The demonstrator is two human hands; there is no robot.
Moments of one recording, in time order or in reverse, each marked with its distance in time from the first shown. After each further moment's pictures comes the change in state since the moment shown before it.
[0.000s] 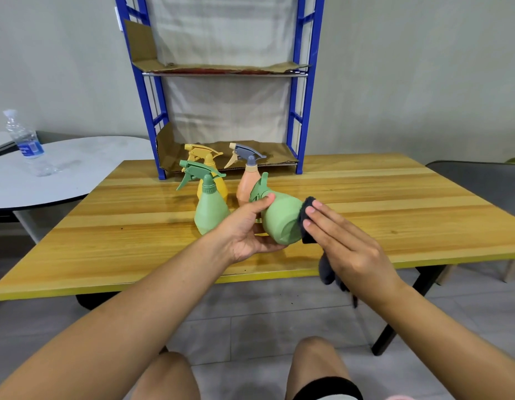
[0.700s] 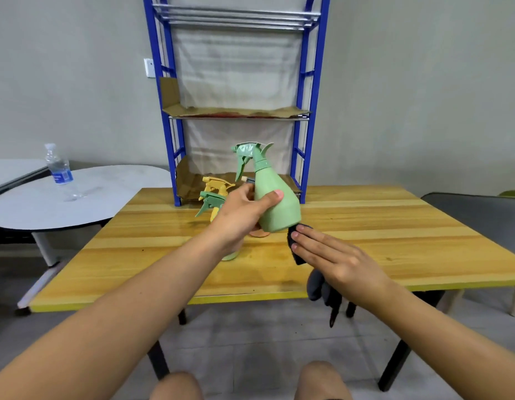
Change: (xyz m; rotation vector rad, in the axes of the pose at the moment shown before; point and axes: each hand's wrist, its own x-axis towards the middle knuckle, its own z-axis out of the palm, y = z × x) left_hand -0.067 0.058 0.009 0.444 0.002 0.574; right_hand 0.030 0.000 -0.019 -0.074 -0.155 -0.223
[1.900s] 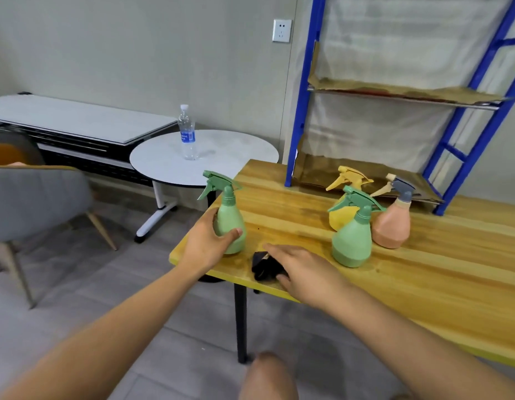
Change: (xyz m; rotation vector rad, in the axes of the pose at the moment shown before) left_hand -0.056 -0.113 -0.307 0.689 0.602 -0.028; right_hand 0.220 -0.151 0.166 0.445 -0.677 0.245
